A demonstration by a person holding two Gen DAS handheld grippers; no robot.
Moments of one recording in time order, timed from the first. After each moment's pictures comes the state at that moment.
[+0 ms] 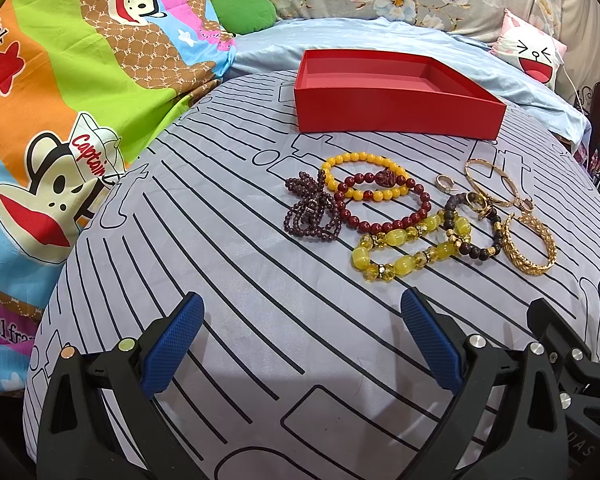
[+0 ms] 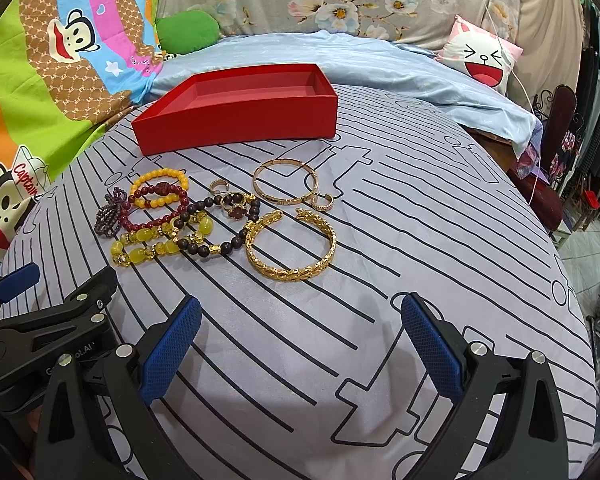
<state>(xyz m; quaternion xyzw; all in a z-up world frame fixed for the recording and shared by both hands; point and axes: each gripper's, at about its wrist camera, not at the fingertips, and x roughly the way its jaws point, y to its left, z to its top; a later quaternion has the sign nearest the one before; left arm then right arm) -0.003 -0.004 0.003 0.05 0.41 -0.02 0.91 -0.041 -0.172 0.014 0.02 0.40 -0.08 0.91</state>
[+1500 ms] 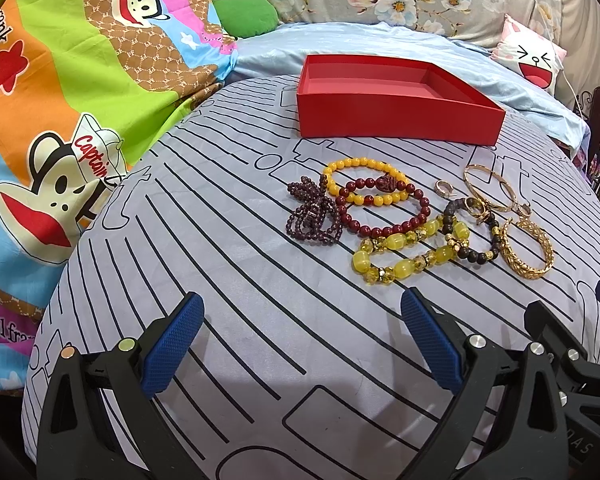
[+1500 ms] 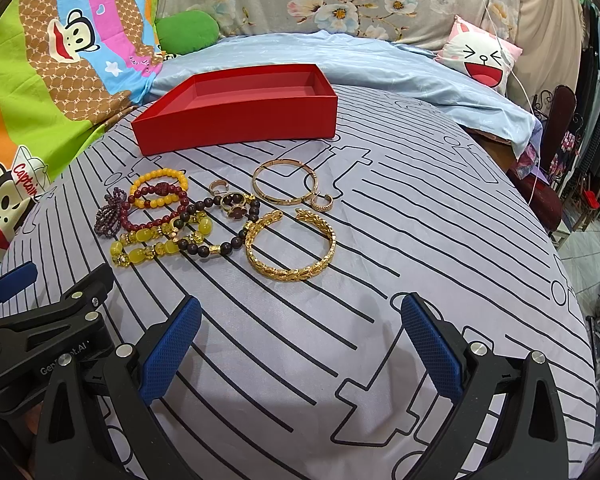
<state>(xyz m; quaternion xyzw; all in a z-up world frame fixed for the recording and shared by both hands) -0.003 -0.003 0.009 0.04 0.41 -0.02 0.91 -0.042 -0.172 0.016 0.02 0.40 -0.09 0.91</state>
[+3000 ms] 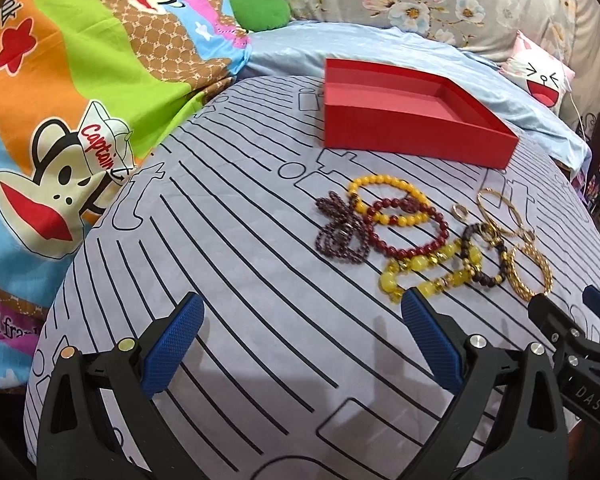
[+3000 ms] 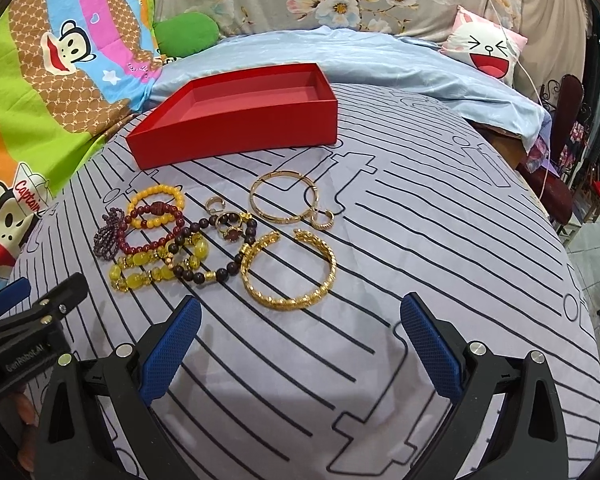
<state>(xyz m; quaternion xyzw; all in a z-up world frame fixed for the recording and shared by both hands) 0.008 0.022 0.018 0.00 0.41 -0.02 0.91 -0.020 -0.181 0.015 0.05 0.41 -0.07 0.91</state>
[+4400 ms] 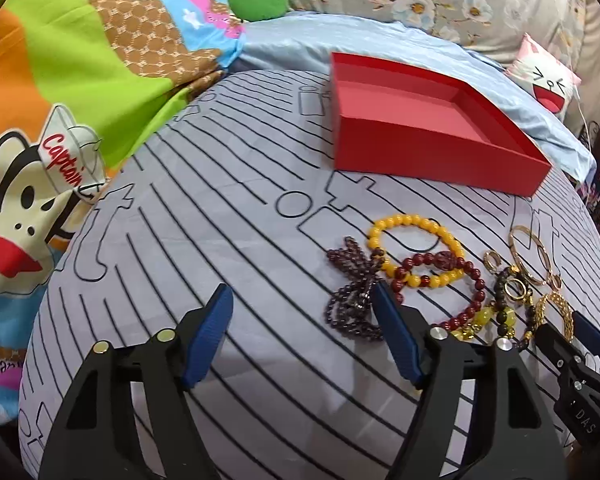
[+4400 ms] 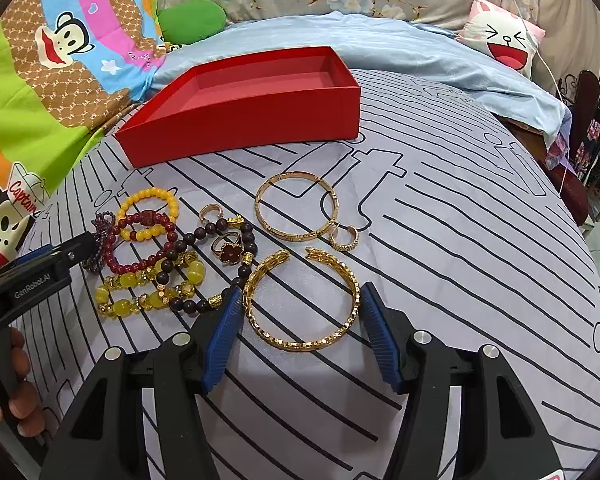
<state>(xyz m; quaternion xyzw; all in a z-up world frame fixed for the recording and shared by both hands) 0.072 0.028 0.006 -0.01 0.43 -0.04 0.90 0.015 -0.184 0.004 0.05 0.43 -0.05 0.90</state>
